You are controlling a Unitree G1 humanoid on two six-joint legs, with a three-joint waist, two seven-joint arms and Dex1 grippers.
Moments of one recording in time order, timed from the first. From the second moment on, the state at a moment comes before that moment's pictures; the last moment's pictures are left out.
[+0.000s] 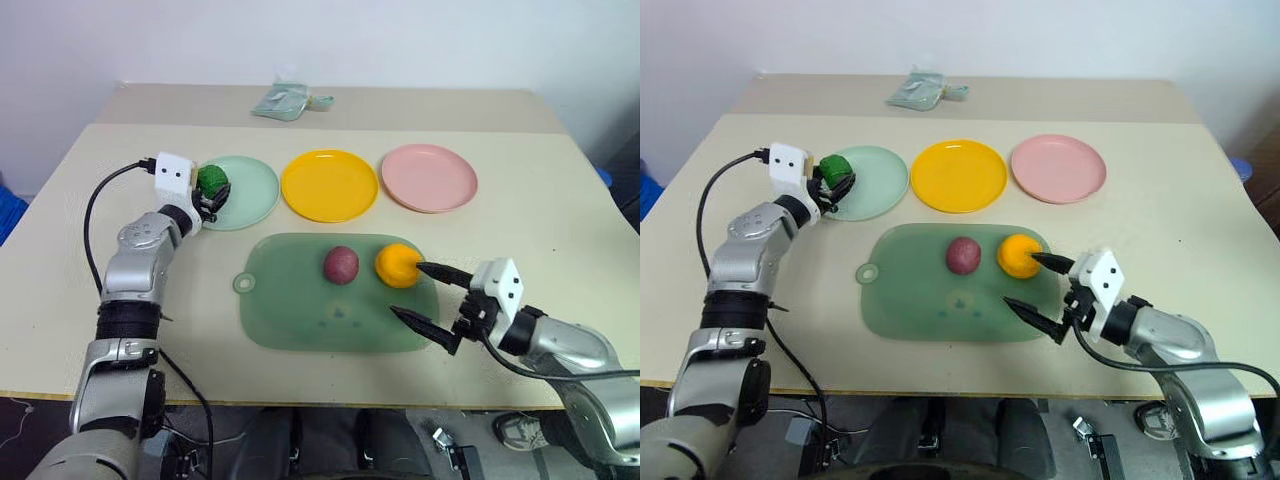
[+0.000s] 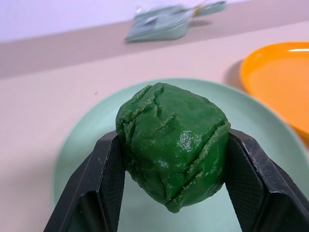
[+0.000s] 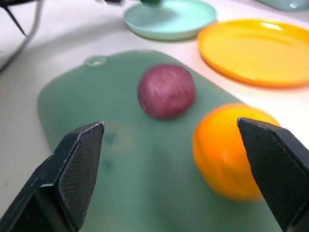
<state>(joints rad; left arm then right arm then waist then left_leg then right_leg) -0.66 0.44 0.13 0.45 -0.21 0.31 -0.40 0.06 -0.65 -0.11 -0.51 0.51 0.39 0.80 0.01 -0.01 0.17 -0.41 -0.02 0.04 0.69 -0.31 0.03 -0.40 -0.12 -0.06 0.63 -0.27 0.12</state>
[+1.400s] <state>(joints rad) 0.10 0.71 0.09 -0.52 -0.48 0.41 -0.85 -0.57 -0.44 0.36 -0.33 0.17 0.80 0.61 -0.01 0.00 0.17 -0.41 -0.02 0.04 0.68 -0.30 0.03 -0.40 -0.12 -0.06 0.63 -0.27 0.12</state>
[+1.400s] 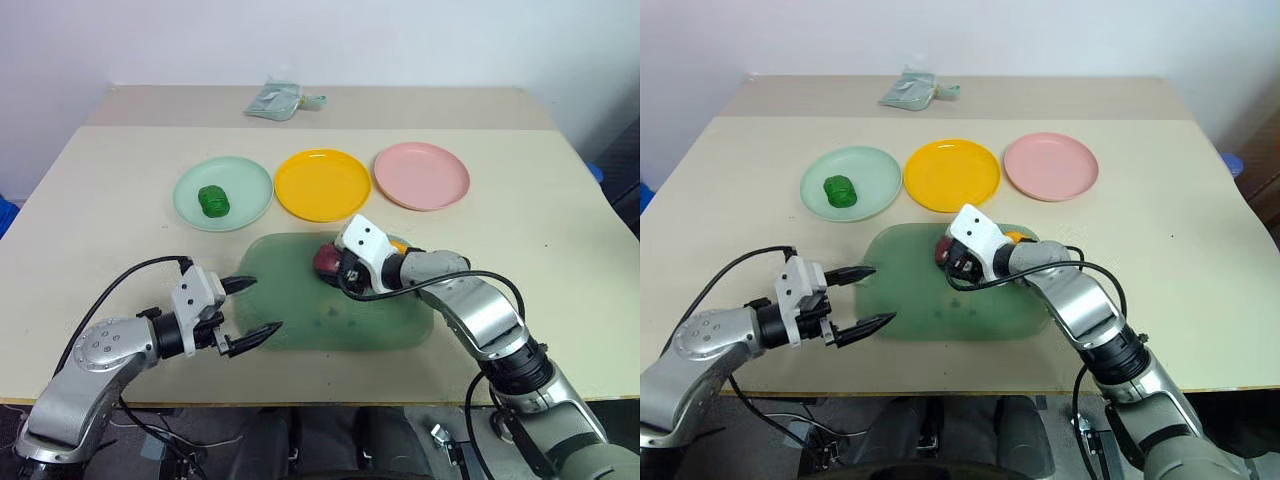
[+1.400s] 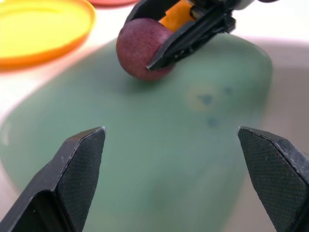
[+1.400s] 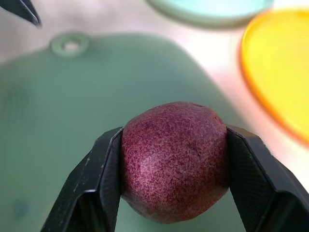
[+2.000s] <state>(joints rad) 0.08 0.63 0.04 -0.54 -0.47 0.41 -0.77 -1.00 -0.39 0.03 0.84 0.02 0.29 0.28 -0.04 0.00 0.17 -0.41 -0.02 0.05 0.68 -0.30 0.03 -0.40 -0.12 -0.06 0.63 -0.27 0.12</state>
